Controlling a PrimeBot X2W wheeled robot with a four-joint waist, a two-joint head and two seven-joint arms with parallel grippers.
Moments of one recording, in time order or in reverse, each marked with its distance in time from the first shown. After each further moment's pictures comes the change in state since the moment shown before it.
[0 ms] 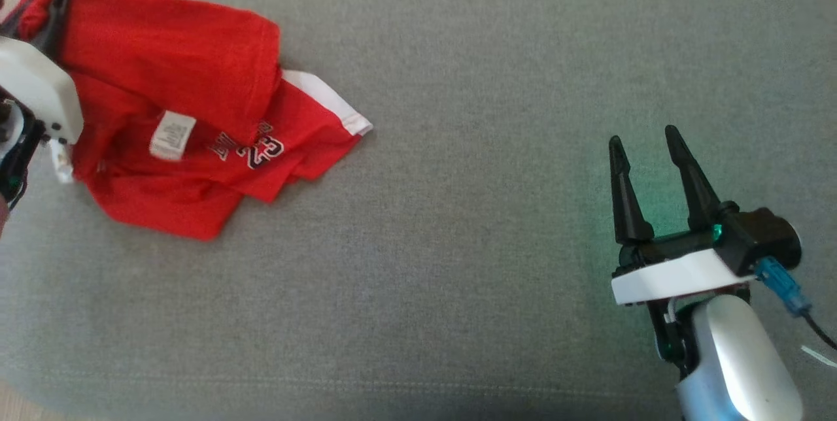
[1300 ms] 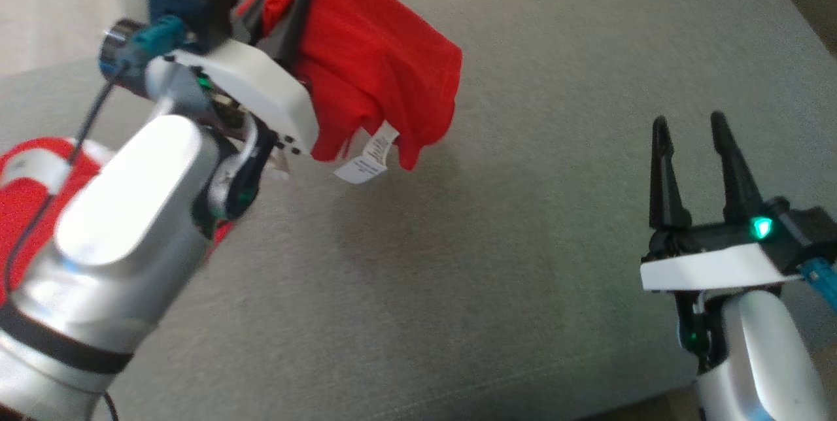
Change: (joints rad) left arm 0.140 -0.163 -0.032 -0.704 -0.102 0.344 0.138; right arm 0.020 0.001 -0.064 -0.071 0.061 0.000 -0.002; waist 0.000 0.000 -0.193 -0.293
